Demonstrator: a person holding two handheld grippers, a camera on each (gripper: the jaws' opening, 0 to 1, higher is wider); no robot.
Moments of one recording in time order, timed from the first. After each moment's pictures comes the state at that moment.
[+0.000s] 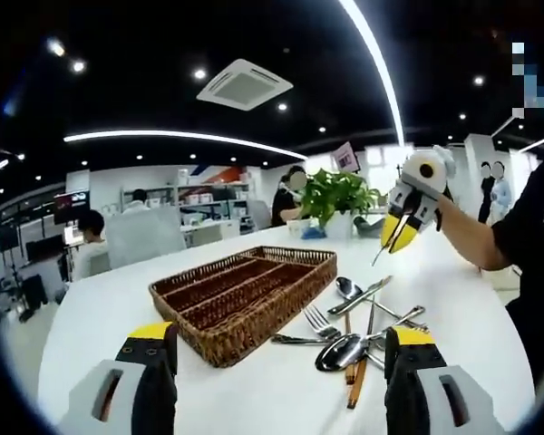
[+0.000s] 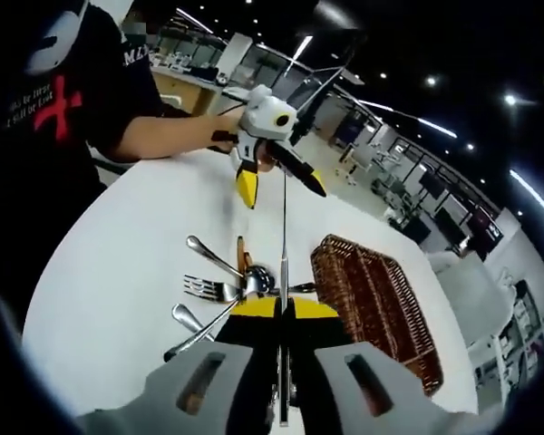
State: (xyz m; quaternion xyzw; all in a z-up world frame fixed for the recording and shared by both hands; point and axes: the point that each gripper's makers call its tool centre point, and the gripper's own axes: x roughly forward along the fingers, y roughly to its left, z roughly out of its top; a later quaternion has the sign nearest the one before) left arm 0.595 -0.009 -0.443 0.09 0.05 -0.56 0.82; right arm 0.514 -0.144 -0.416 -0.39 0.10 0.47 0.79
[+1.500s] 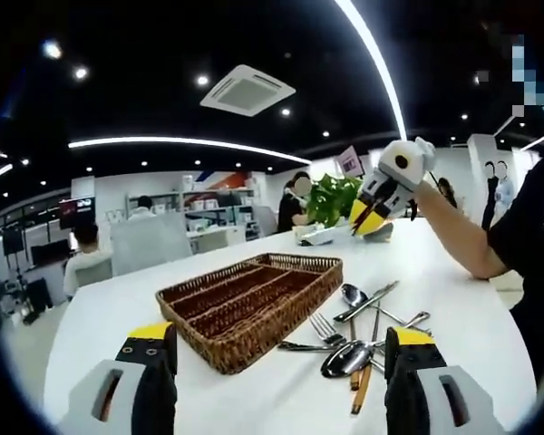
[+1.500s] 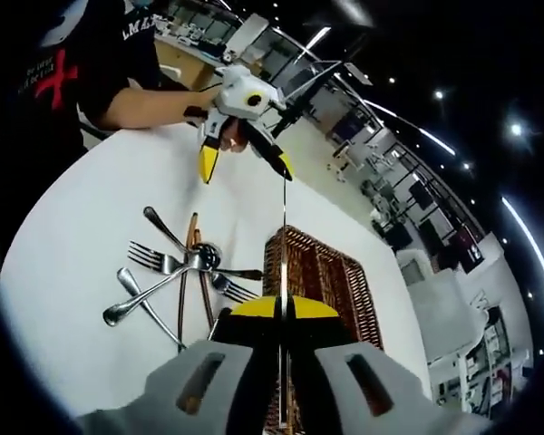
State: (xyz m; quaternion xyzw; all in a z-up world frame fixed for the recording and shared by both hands) left arm 0.601 -0.008 -0.432 0.09 0.03 -0.55 0.83; right arm 0.572 -0.166 -0.397 -0.44 0.08 0.44 0.78
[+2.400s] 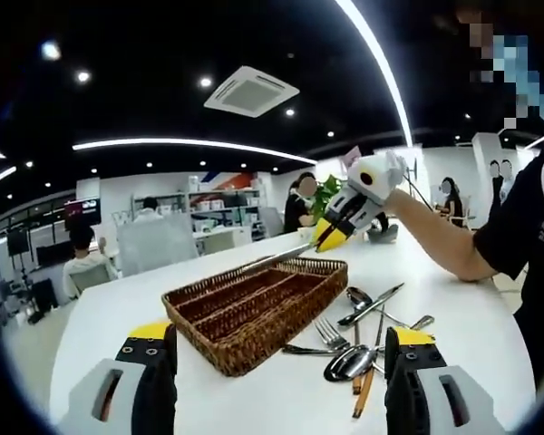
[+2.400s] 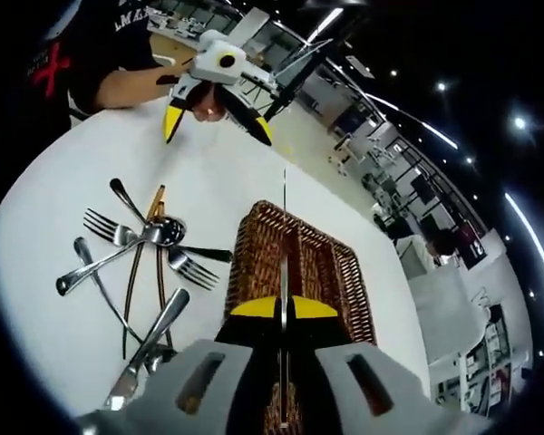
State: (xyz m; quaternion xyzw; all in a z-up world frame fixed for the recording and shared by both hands) left arm 0.605 -0.007 -0.427 0.09 0.03 -0.53 0.84; right arm 0.636 -0.176 -0.414 -0.46 0.09 0.43 0.77
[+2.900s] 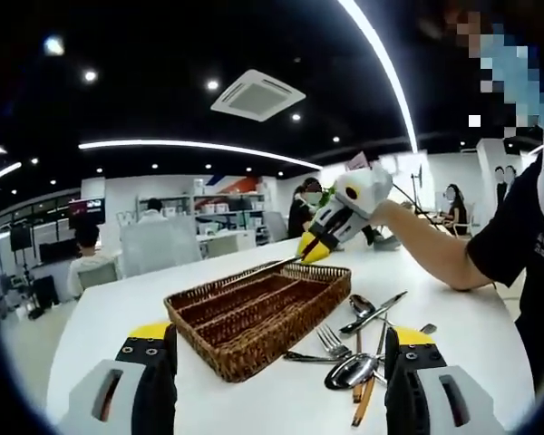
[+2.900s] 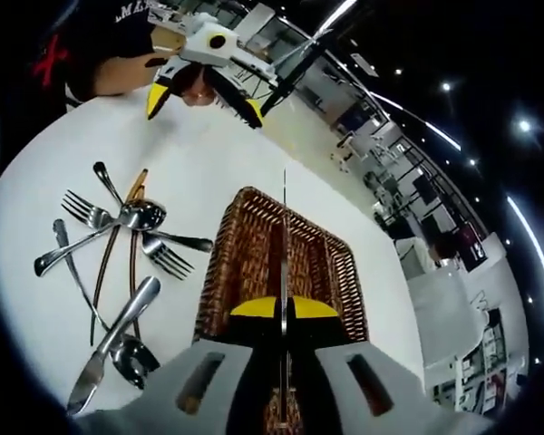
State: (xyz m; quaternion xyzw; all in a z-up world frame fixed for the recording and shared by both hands) left arm 0.607 -0.009 -0.423 0.07 0.03 -0.53 0.85; right arm 0.668 -0.177 -0.427 -0.47 0.10 0.43 0.76
